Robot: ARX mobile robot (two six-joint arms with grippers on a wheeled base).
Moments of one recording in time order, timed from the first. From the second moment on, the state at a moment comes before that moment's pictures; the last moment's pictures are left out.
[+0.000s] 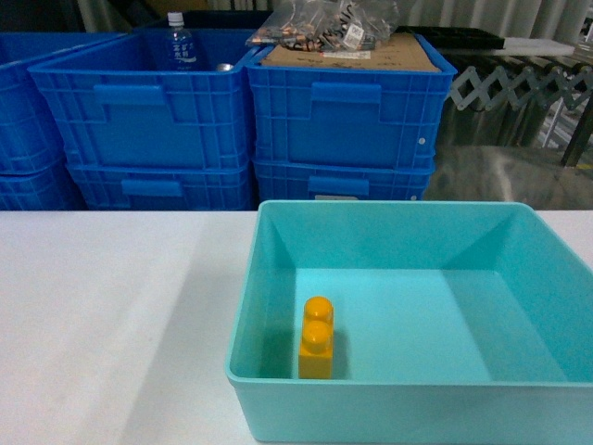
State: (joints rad) left arm 0.00 0.01 0.02 0.00 0.00 0.00; right arm 0.00 0.00 0.01 0.00 0.00 0.01
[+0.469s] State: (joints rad) left arm 0.00 0.01 0.02 0.00 0.00 0.00; right arm 0.00 0.00 0.01 0.00 0.00 0.01
